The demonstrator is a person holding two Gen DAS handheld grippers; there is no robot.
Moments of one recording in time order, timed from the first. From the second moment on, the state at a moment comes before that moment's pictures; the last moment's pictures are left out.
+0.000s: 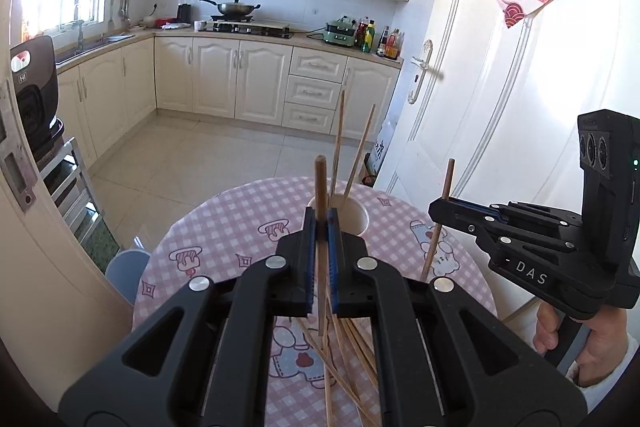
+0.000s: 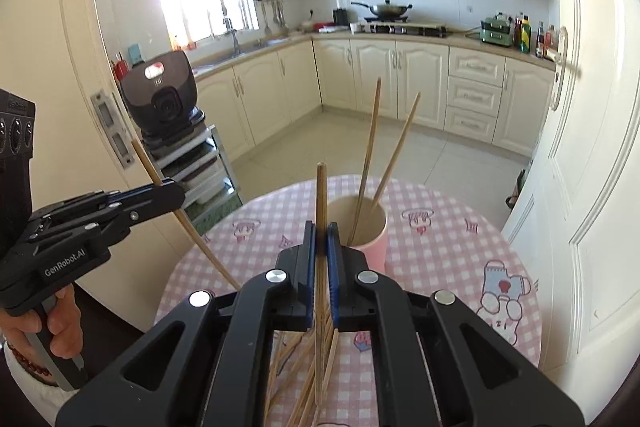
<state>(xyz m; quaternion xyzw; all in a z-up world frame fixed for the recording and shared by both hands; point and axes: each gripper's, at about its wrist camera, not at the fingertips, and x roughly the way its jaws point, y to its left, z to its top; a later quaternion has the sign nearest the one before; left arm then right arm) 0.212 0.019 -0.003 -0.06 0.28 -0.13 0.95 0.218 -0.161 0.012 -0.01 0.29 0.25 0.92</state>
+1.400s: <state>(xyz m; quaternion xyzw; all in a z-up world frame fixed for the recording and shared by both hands) 0.290 -0.004 0.007 -0.07 0.20 -0.11 0.97 0.279 -0.163 0.020 0.03 0.16 0.21 0.96</state>
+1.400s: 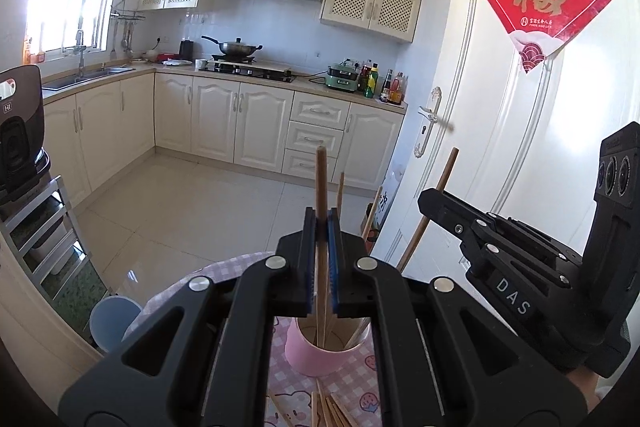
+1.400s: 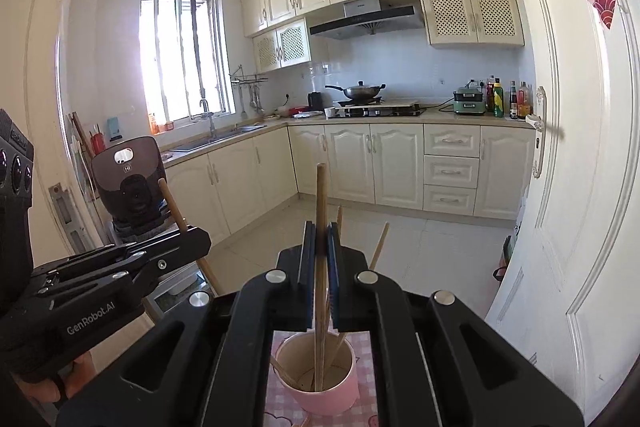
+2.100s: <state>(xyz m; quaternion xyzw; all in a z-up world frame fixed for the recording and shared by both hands) 0.291 -0.015 -0.028 -0.05 0.24 -0.11 0.96 0.271 -0.172 -0.012 0.03 0.19 0.20 0.96</state>
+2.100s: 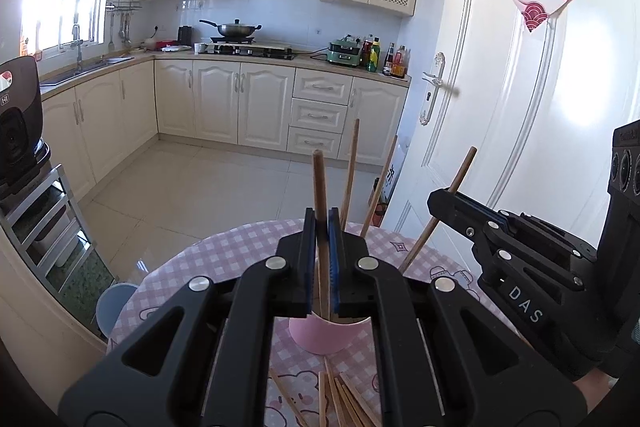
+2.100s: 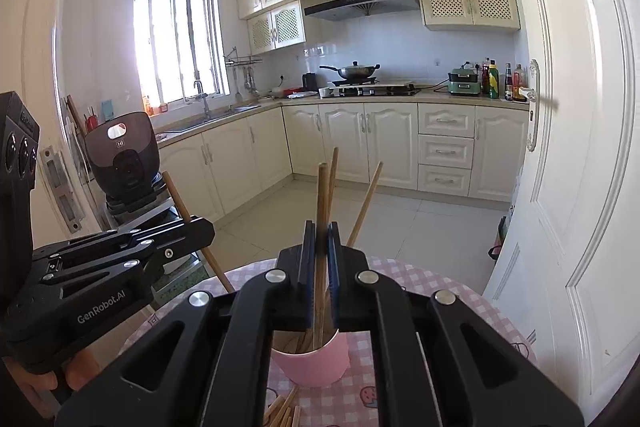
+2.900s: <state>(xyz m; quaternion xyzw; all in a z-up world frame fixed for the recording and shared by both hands) 0.223 0.013 -0.031 -0.05 0.25 -0.07 0.96 0.222 -0.179 -0.023 0.03 0.22 0.21 0.95</state>
